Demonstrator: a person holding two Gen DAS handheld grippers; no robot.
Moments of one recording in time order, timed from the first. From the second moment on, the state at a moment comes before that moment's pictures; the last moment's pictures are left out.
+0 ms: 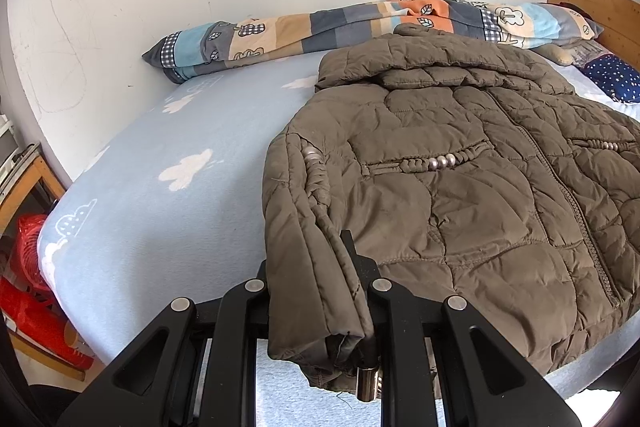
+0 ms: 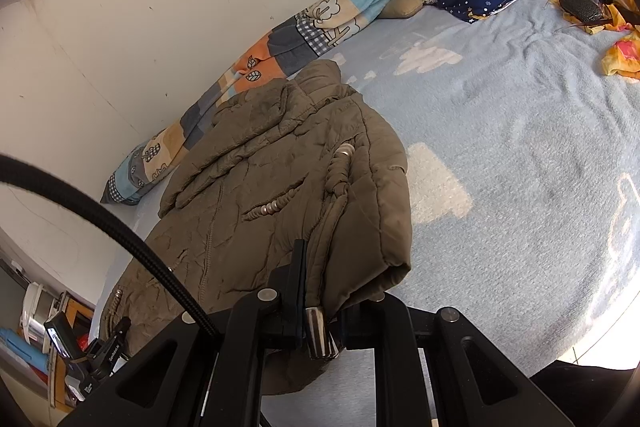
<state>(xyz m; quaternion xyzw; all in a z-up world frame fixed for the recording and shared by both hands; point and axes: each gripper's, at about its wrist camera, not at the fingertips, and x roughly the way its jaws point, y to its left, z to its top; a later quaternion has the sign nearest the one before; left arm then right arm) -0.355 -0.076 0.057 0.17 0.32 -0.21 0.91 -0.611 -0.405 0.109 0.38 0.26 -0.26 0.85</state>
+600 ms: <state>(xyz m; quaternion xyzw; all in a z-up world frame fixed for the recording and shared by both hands) -0.353 -0.081 0.056 0.17 0.32 -0.20 0.91 -0.608 -0.405 0.107 0.37 0.26 -0.26 0.85</state>
